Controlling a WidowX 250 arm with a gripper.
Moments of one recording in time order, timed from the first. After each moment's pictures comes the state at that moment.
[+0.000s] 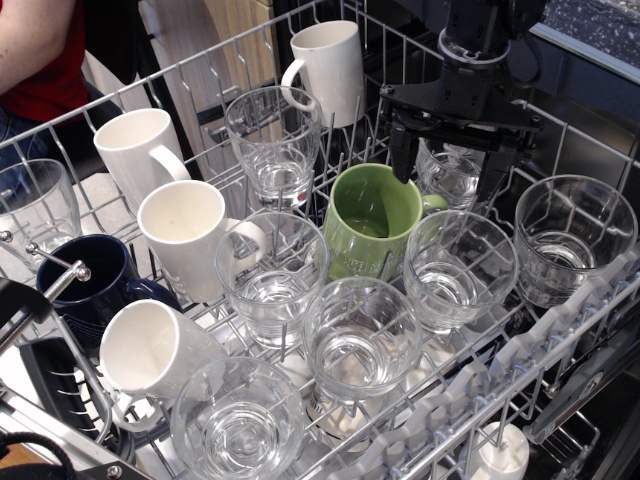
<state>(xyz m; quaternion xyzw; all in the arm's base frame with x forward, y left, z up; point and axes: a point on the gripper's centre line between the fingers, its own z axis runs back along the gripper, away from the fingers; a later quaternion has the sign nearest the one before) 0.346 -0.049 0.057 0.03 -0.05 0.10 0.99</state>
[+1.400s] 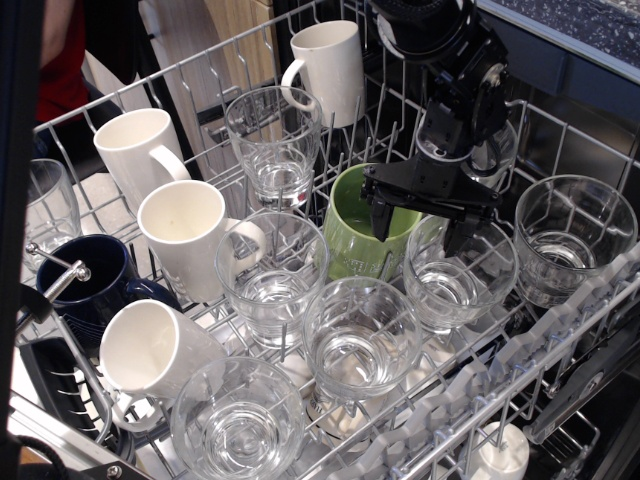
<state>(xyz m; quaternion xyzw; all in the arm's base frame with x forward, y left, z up) 0.361 -0.028 -0.024 0.06 -0.07 0.15 0.98</state>
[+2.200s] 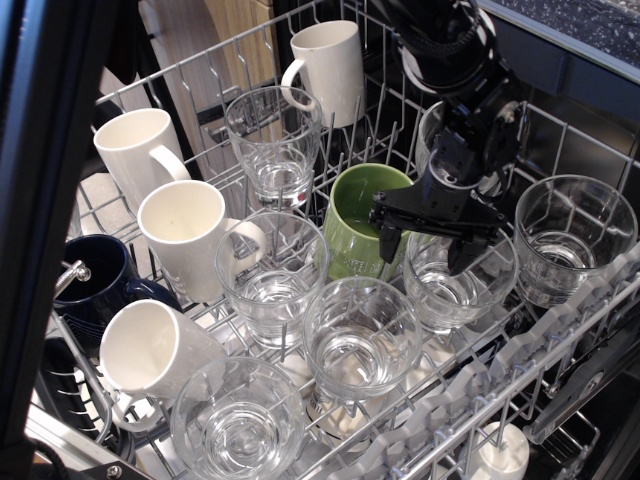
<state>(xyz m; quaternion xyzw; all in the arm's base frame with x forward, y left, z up) 0.363 -0.036 -0.048 0.08 -0.06 0.20 0.97</state>
